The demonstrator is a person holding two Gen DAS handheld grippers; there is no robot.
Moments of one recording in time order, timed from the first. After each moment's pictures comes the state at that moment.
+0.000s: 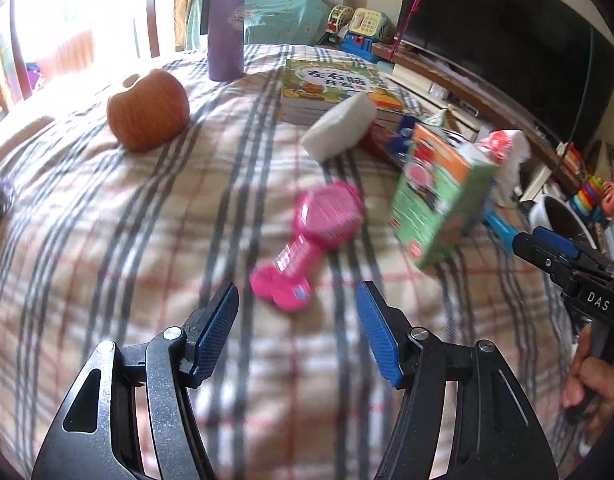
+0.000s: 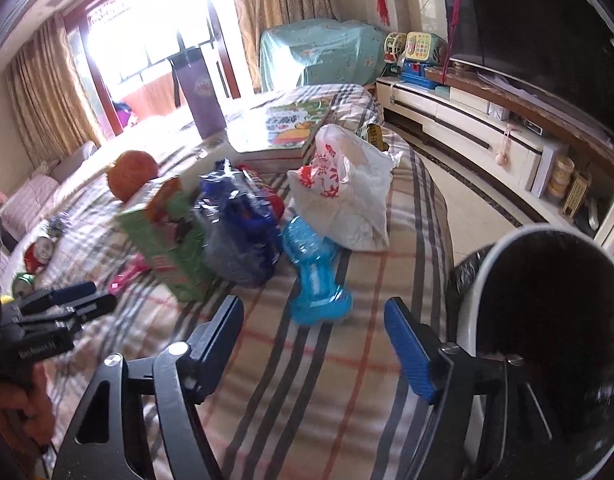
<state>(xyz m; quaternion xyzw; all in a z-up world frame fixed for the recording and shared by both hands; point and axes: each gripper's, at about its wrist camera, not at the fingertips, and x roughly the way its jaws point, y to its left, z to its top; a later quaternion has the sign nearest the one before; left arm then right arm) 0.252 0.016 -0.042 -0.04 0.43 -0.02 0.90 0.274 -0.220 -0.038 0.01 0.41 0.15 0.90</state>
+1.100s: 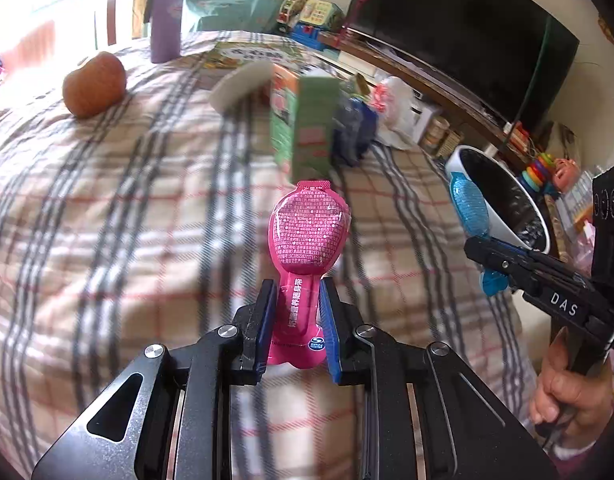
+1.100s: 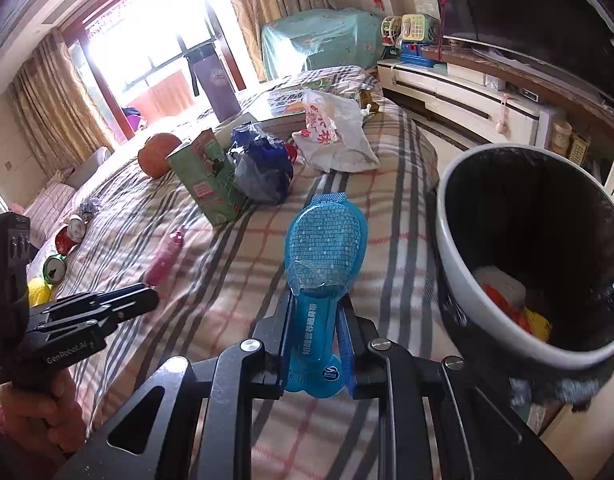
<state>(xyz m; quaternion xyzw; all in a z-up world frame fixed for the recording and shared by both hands) 0.180 -0.045 -0.041 -0.07 0.44 -0.11 0.89 0.189 -0.259 -0.032 0.06 0.42 0.17 0.89</state>
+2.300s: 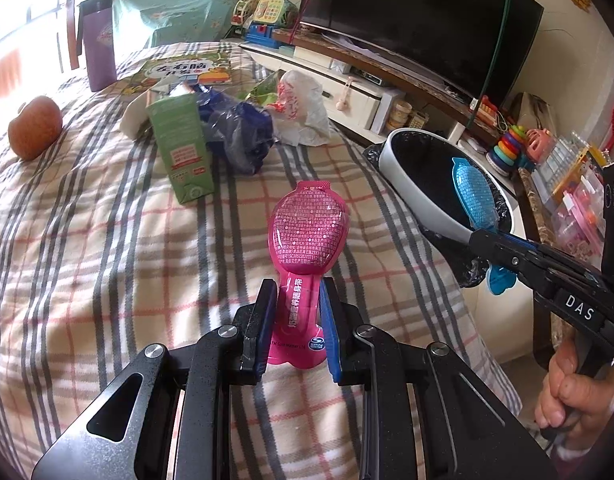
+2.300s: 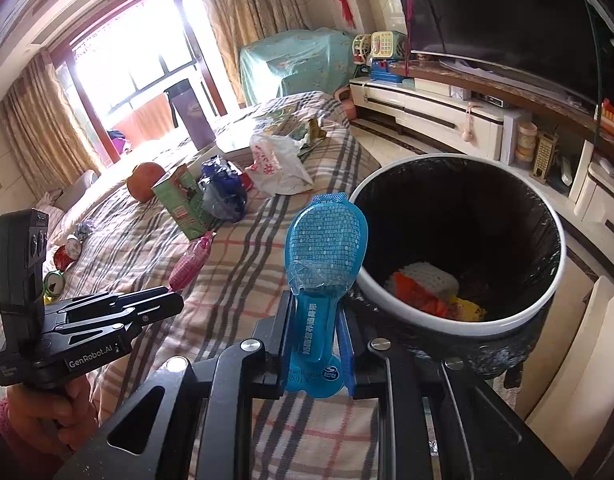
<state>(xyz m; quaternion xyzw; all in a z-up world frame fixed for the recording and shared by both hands) 0.183 -0.118 -0.024 -0.03 0.44 -0.16 0.89 0.161 -0.314 -0.009 0.07 0.39 0.13 0.91</state>
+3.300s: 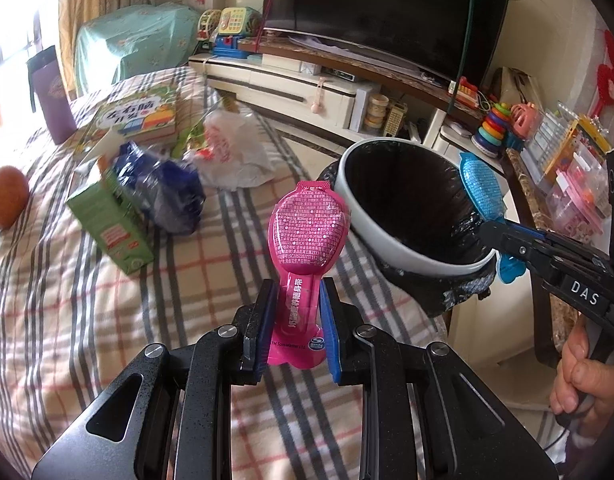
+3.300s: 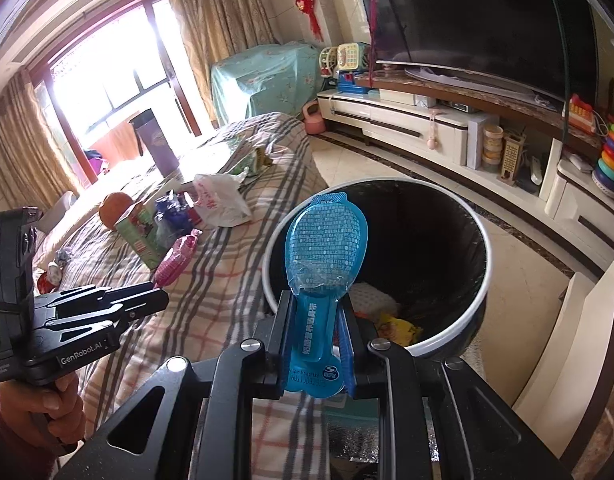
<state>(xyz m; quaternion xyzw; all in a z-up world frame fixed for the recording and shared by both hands) 0.209 -0.176 -0.002 0.03 0.42 -0.19 0.89 0.173 -0.374 0.005 0.09 0.38 0.09 0.92</state>
